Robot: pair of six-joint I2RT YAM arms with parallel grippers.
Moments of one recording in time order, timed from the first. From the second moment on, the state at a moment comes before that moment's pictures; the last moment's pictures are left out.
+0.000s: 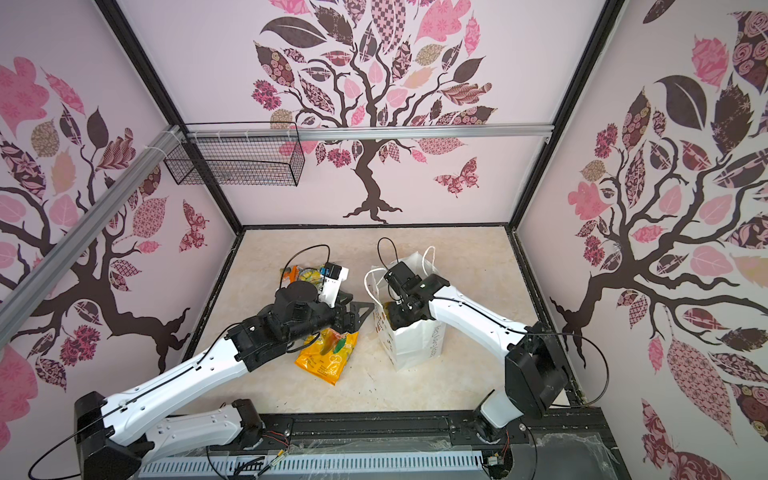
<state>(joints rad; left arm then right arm) -0.88 1.09 0.95 -0.27 0.01 -0.42 0.68 1.52 1.21 -0.88 0.01 0.35</state>
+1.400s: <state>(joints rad) -0.88 0.93 1.06 -0.37 -0.05 -0.43 0.67 1.32 1.77 -0.93 0.18 0.35</state>
